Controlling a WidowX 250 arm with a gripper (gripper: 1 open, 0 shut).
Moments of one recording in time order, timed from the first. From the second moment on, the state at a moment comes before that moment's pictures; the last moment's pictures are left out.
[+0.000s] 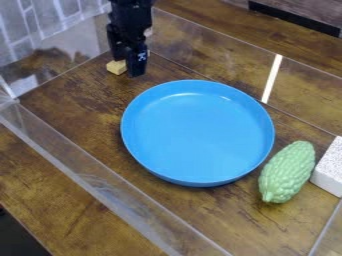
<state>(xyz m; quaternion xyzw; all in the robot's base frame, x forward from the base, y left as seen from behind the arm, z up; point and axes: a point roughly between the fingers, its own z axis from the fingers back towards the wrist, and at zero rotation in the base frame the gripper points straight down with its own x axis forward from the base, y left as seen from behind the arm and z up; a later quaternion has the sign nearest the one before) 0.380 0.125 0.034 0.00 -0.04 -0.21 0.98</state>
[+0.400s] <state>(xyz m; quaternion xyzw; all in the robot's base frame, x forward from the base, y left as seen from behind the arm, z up) 0.386 0.132 0.032 0.01 -0.05 -0.21 0.98</state>
